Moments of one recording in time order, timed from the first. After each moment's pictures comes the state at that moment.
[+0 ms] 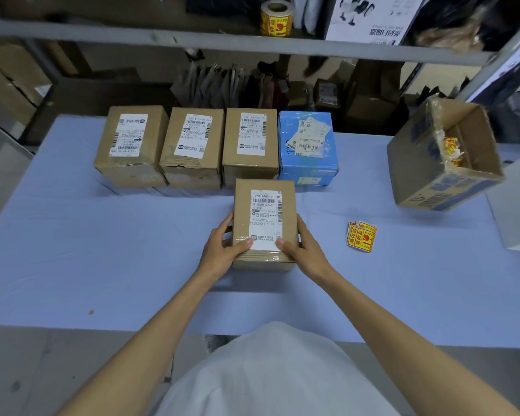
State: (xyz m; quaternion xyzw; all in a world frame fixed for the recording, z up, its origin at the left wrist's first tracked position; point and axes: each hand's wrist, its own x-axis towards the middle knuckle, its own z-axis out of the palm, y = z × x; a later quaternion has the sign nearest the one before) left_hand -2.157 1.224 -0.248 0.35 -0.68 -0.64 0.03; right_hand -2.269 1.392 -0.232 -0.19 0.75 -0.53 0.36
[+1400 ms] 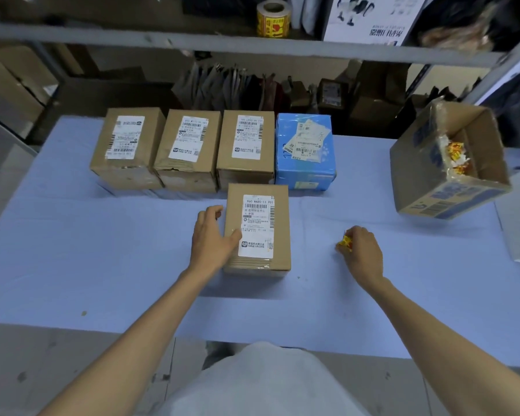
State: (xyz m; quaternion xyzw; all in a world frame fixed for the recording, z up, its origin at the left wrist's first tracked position) left_hand -2.185 1.229 -0.216 0.40 -0.81 -0.42 0.10; right_hand -2.364 1.482 -0.283 -0.19 0.96 -0.21 0.10
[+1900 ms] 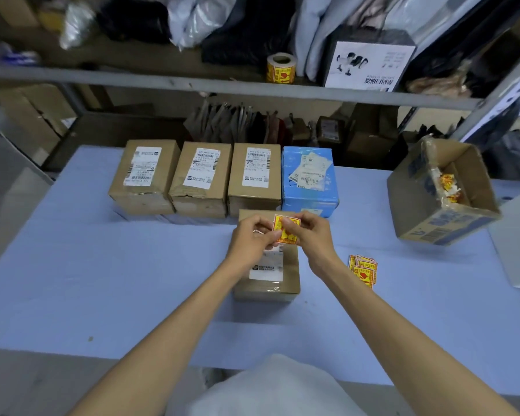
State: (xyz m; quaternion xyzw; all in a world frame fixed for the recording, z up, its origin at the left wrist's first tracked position) left_hand -2.228 1.240 -0.172 0.31 -0.68 -0.66 0.08; right_hand -2.312 1.350 -0.170 -0.10 0.71 -0.64 0.26
